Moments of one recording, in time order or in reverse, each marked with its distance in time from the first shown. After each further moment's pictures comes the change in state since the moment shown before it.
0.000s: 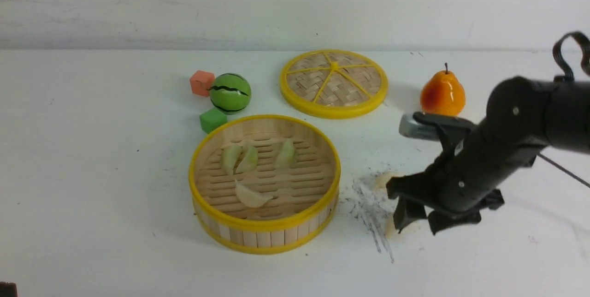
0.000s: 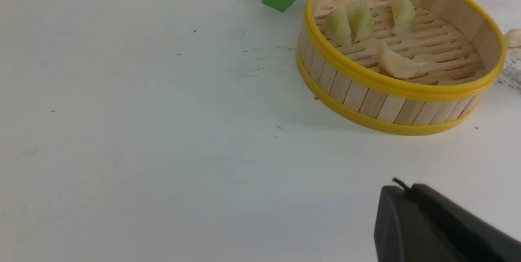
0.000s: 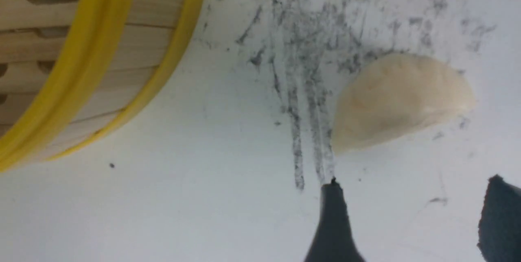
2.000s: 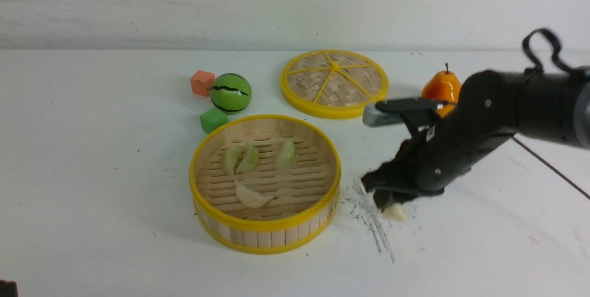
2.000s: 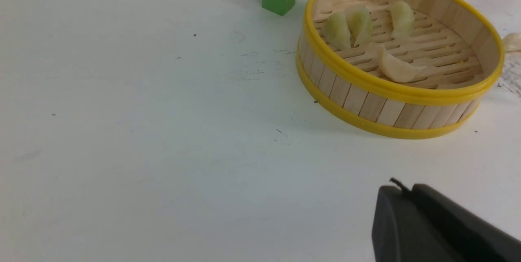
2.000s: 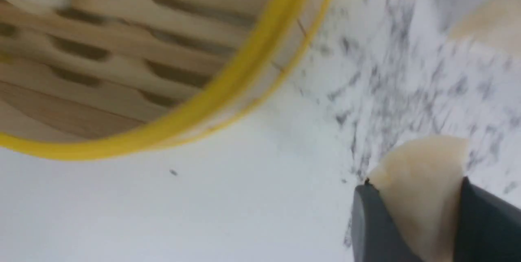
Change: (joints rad) right arm 0.074 -0.001 -0.153 -0.045 0.006 -0.195; left arm 0.000 0.000 0.000 0.000 -0.007 -0.001
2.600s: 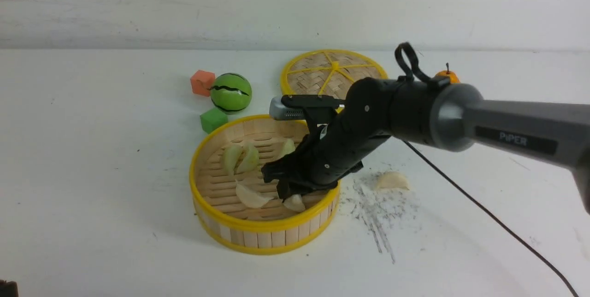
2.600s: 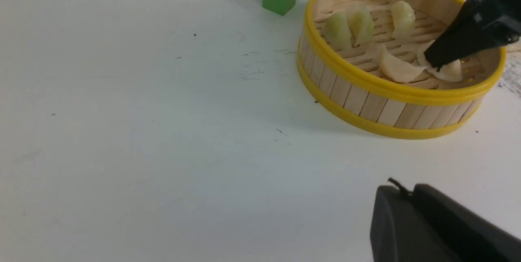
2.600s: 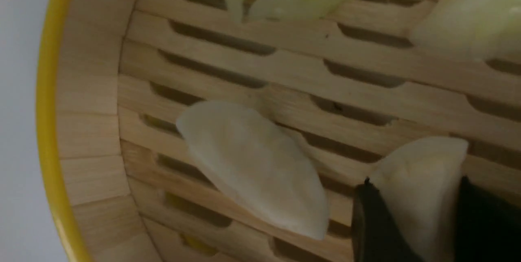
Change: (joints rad) right arm 0.183 0.333 -0.315 0.101 -0.090 0.097; left arm 0.000 0.000 0.000 0.000 0.000 0.000
